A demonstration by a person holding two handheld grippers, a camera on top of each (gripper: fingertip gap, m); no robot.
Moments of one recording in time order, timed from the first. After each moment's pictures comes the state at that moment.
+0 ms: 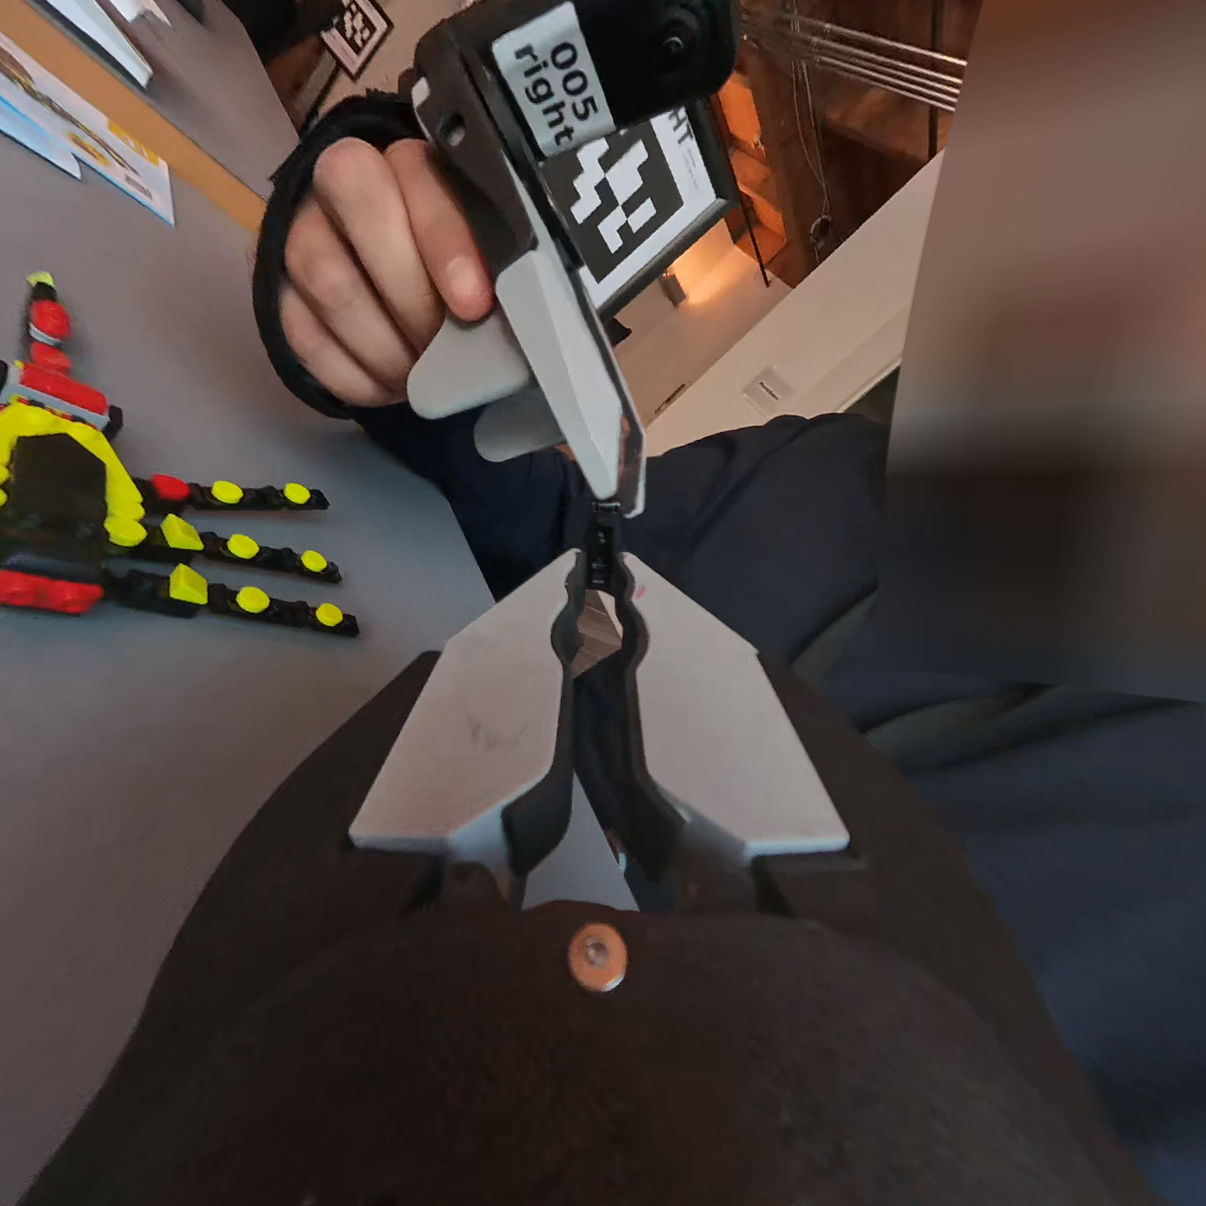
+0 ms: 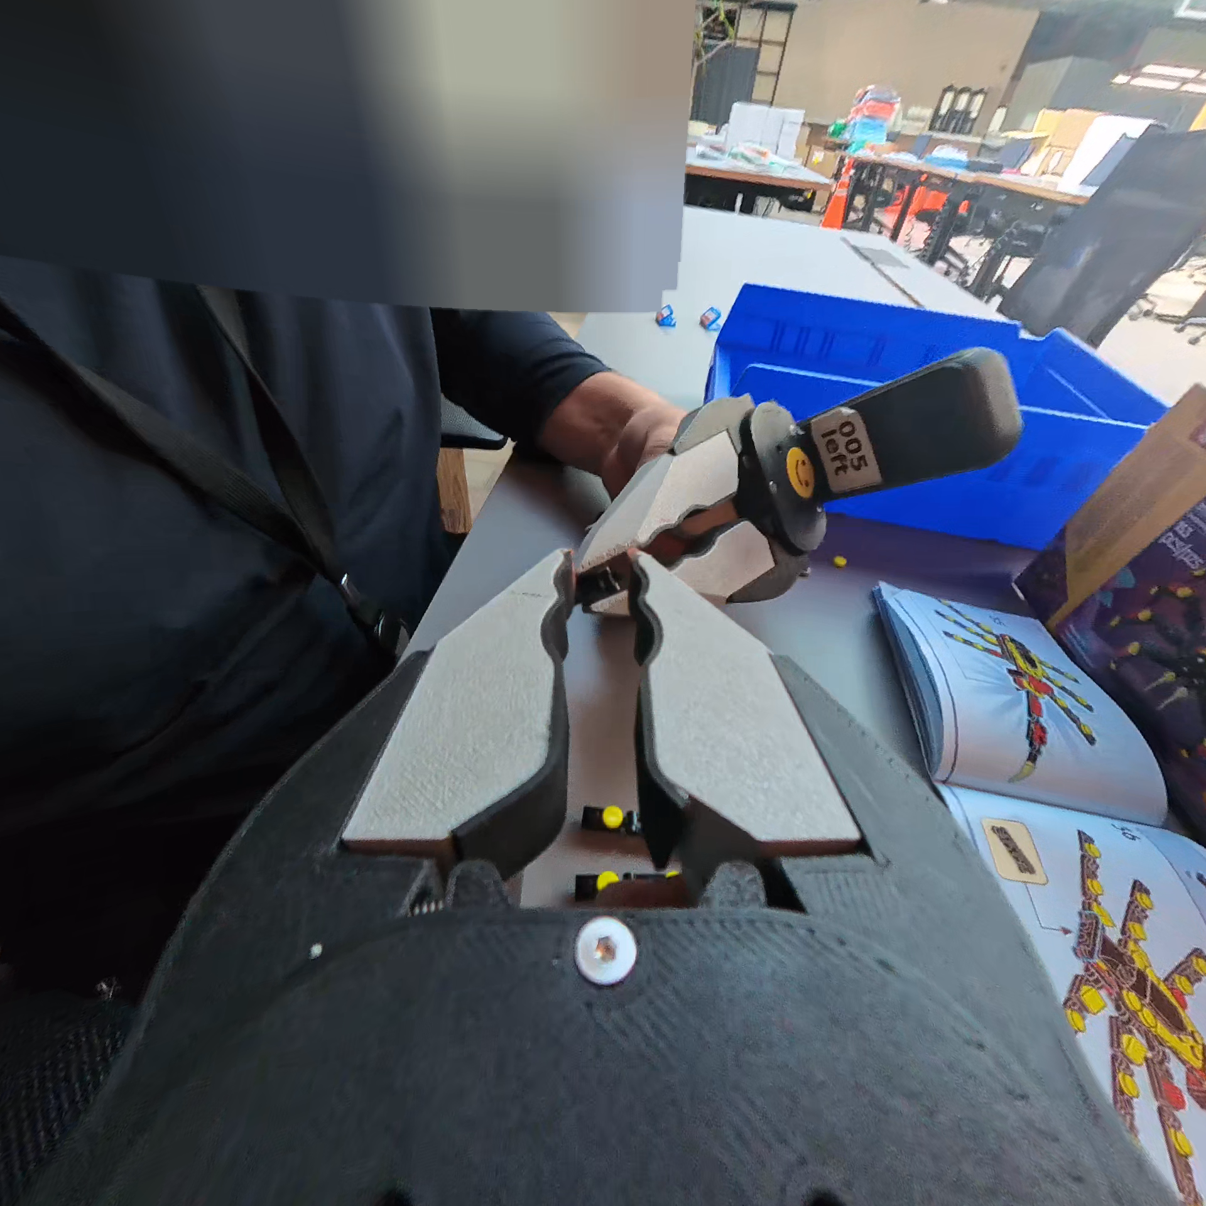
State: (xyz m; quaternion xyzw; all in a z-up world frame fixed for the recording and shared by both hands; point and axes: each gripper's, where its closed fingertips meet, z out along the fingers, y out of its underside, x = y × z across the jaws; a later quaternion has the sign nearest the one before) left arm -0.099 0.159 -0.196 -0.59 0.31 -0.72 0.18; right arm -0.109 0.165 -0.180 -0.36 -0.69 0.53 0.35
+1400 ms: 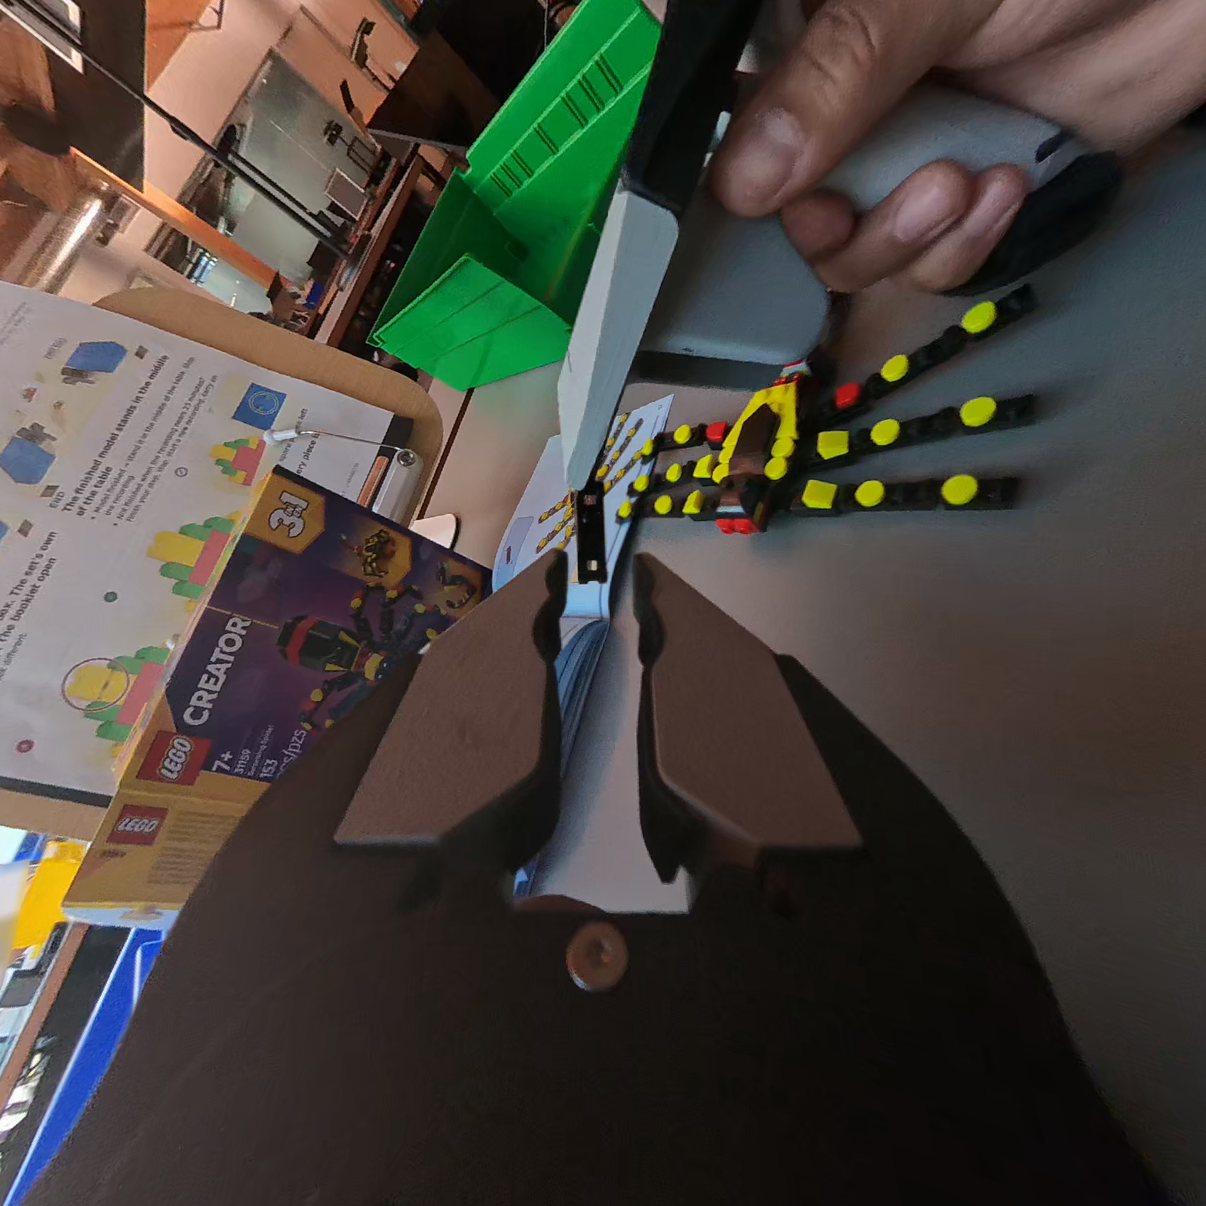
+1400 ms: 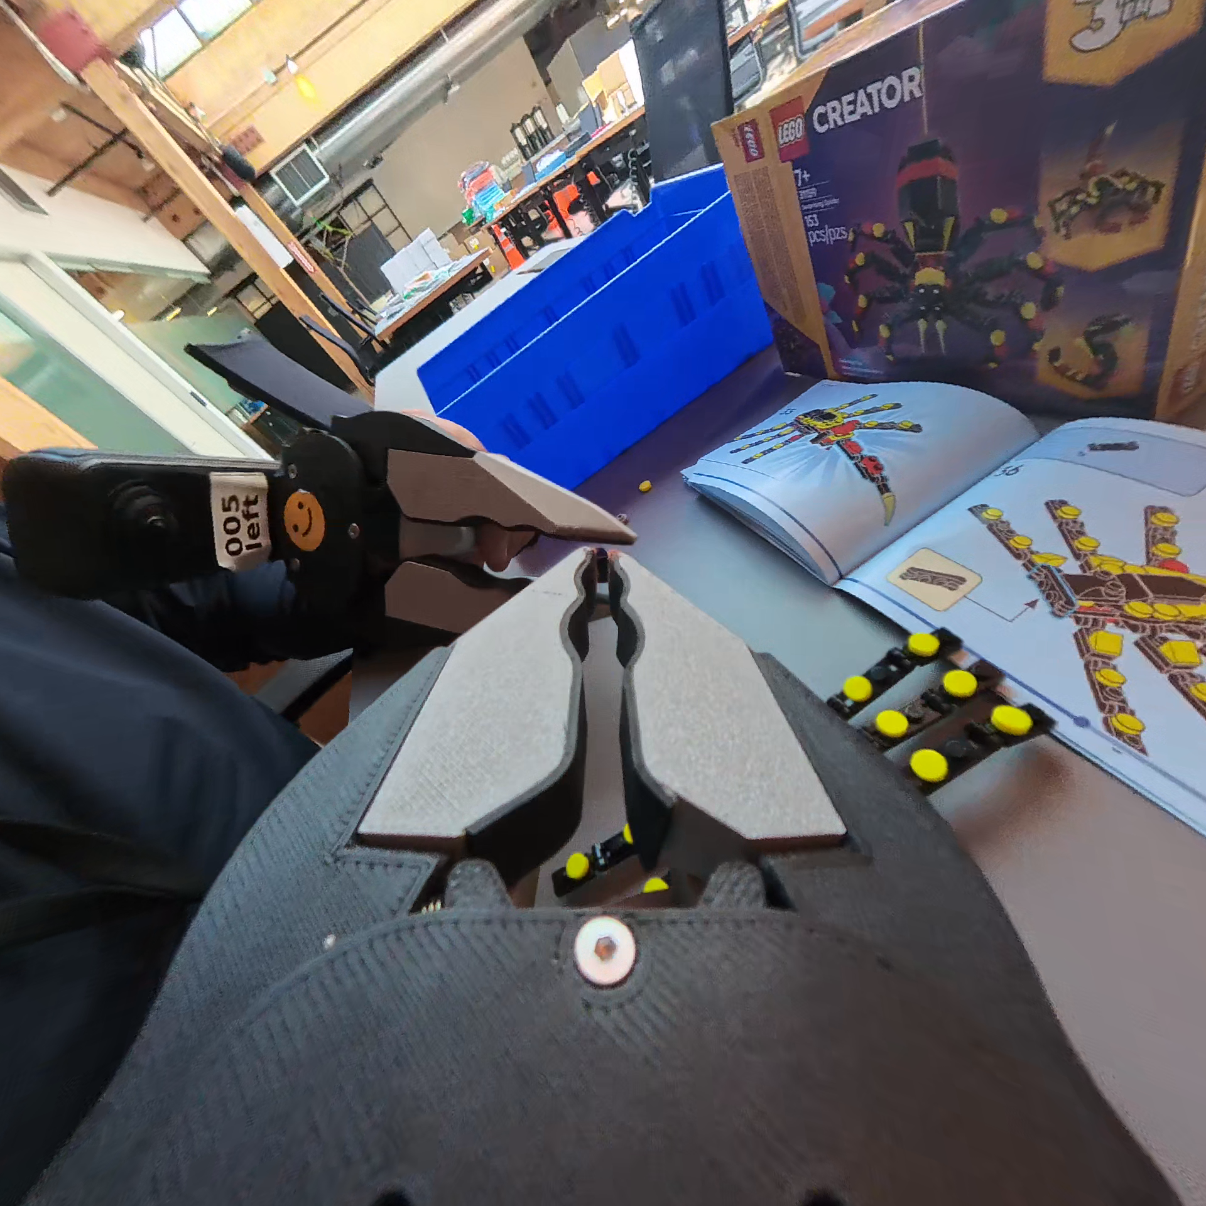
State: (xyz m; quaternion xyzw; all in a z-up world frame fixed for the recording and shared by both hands) left arm -0.152 0.259 -0.226 -0.64 0.50 0.10 0.57; right arm -0.150 0.256 -0.207 -0.65 -0.39 0.57 0.31
